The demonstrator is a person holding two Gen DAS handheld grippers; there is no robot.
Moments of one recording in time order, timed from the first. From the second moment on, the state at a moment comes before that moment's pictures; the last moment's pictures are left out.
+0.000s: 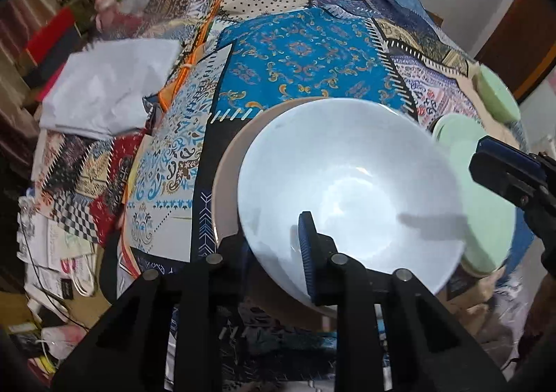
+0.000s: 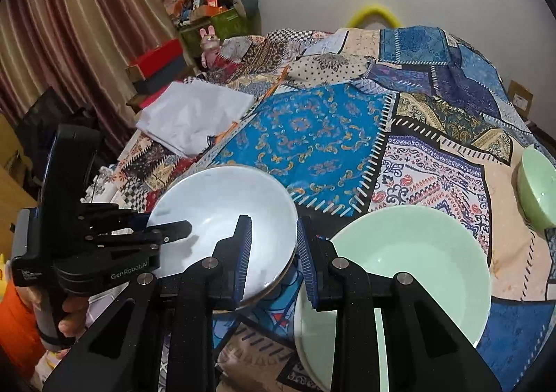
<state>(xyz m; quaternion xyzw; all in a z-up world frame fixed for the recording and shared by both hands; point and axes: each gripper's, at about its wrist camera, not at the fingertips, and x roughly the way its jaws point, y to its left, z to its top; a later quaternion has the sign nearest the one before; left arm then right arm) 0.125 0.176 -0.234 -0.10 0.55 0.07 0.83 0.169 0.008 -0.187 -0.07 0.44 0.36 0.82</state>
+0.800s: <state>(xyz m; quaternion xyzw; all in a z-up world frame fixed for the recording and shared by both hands) 0.108 0.145 -0.153 -0.04 0.46 0.10 0.88 0.169 -0.073 -0.163 -0.06 0.40 0.32 0.86</state>
